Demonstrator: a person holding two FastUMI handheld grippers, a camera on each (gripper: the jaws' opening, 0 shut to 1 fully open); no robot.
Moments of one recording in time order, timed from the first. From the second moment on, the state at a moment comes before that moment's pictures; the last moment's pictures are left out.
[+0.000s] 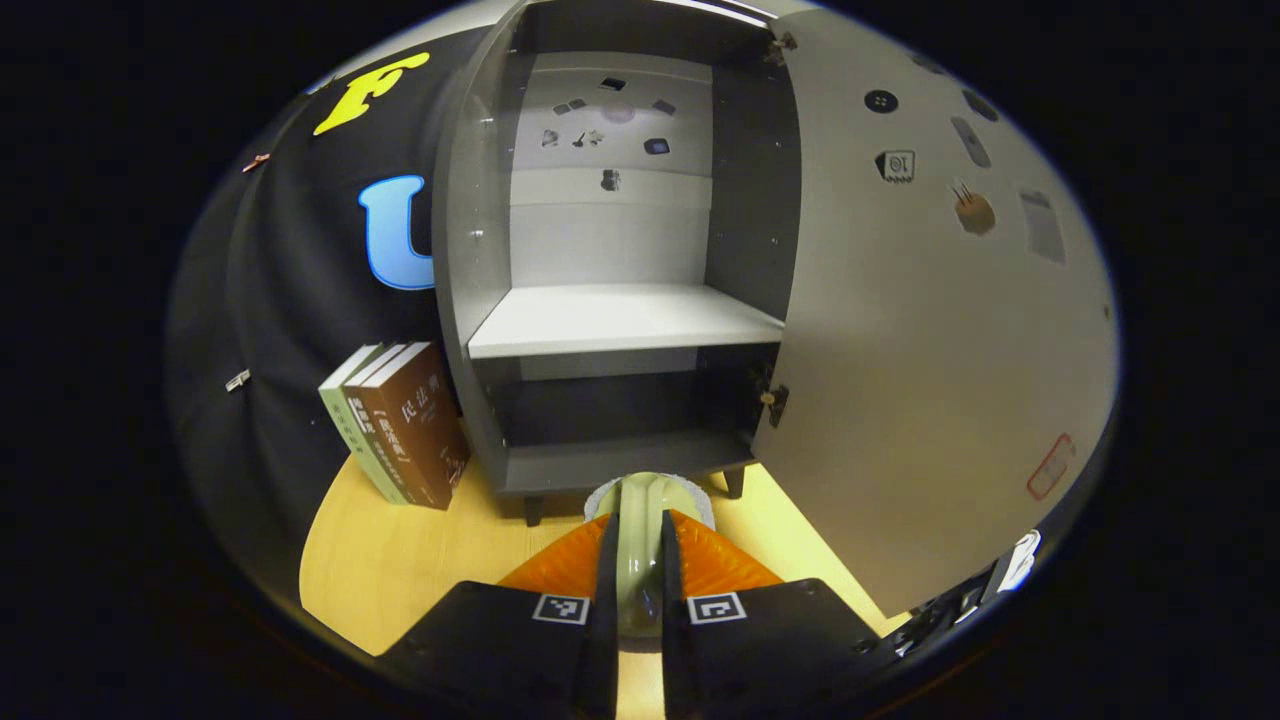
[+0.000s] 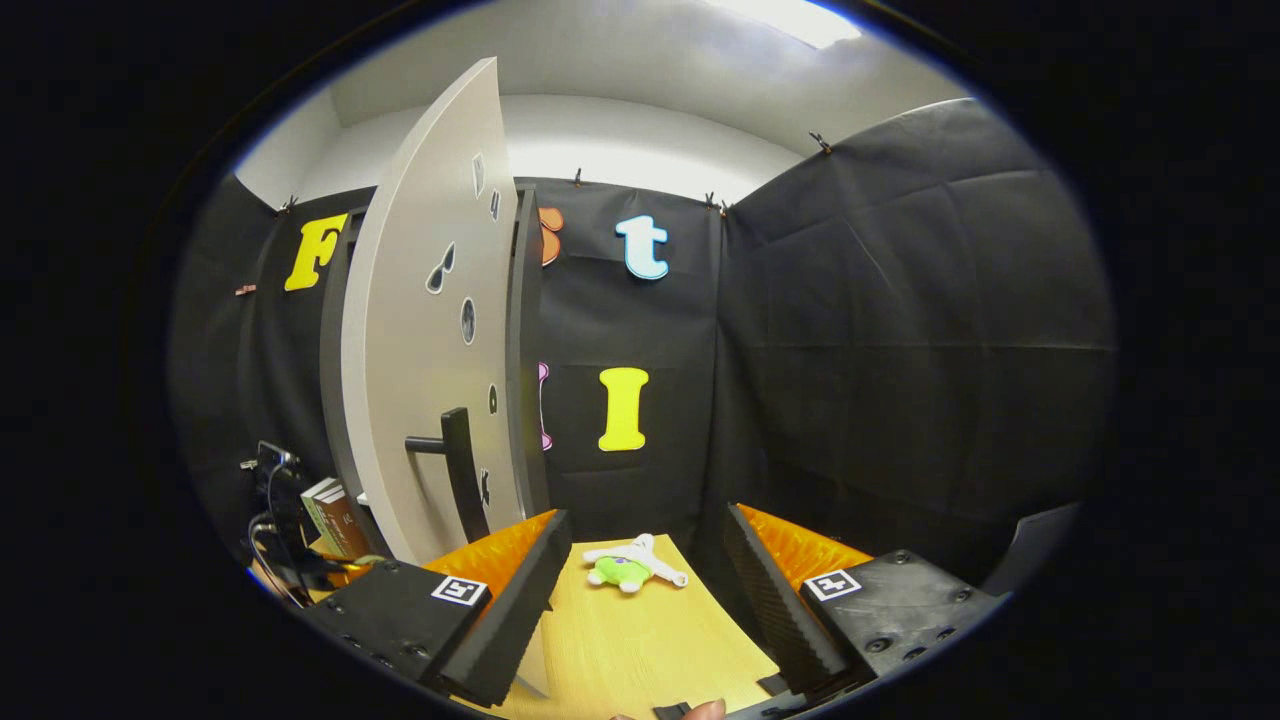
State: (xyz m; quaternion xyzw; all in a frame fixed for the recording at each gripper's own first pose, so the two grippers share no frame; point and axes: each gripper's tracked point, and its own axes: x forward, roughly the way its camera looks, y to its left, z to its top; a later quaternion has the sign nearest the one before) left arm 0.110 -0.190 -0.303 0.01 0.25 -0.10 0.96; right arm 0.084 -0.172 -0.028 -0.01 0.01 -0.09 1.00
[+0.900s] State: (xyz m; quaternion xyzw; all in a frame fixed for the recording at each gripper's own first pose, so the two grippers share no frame) left arm 0.061 -0.183 -0.473 0.02 0.28 -0.05 0.96; right arm 0.109 -0.179 -0.040 -0.02 0.03 -0.06 1.00
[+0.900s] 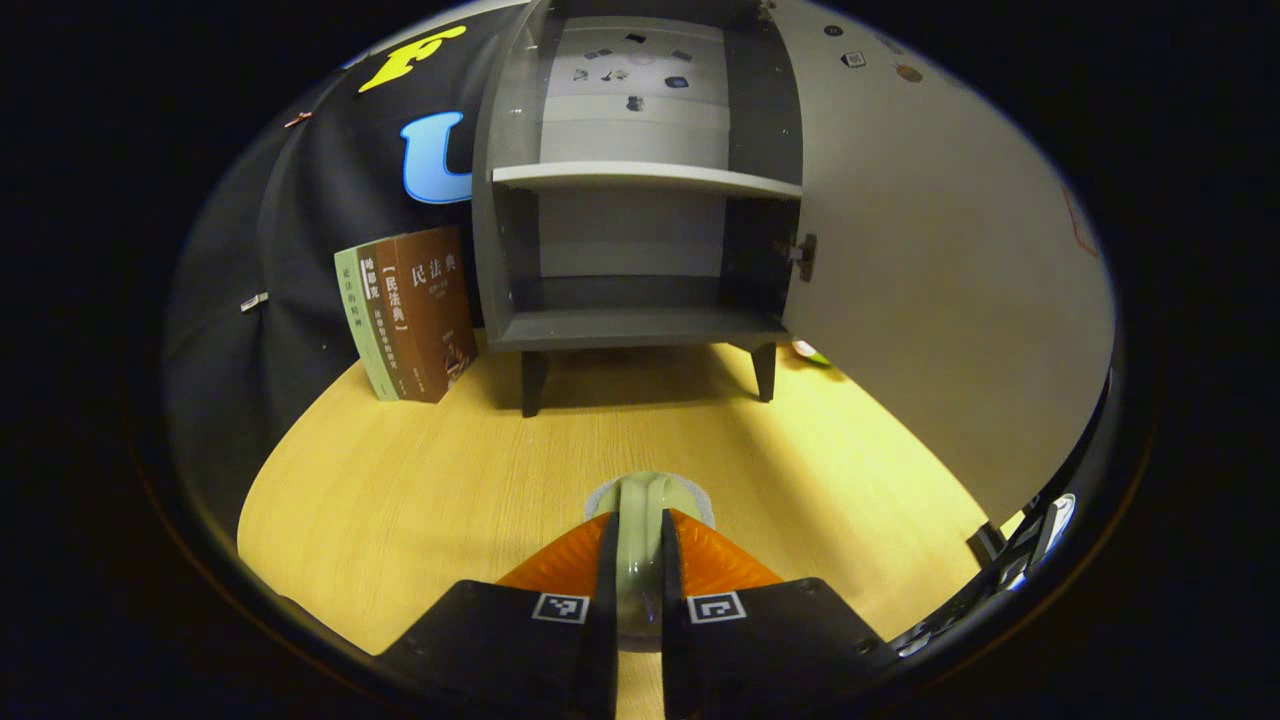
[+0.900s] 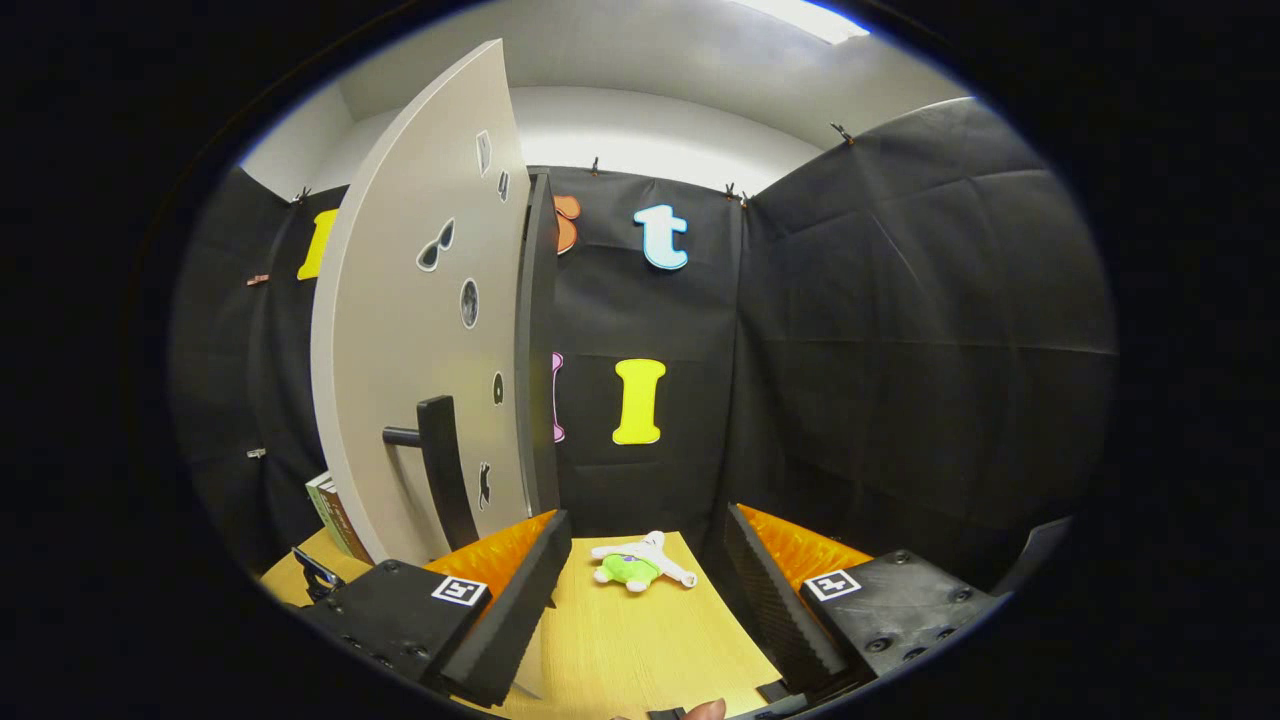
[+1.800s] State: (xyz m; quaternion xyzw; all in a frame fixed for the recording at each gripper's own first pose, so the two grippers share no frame) left arm 0.059 -0.197 -0.516 0.04 0.28 -0.06 0.96; right arm 0.122 -0.193 -0.050 -0.03 0.04 -0.06 1.00
